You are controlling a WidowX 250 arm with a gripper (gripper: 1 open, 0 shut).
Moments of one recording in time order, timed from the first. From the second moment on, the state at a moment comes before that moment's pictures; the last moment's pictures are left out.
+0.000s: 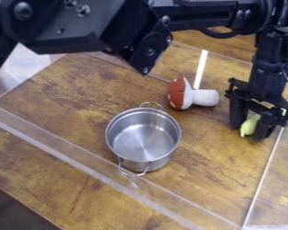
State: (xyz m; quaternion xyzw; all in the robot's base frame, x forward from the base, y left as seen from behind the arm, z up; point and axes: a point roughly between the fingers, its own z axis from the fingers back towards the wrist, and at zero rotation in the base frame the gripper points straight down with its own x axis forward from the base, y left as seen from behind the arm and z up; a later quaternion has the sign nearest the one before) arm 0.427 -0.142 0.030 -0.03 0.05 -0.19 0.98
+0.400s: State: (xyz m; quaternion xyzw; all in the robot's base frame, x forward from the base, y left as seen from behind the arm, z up) arm 0.424 -0.140 0.030 -0.03 0.06 -0.19 0.98
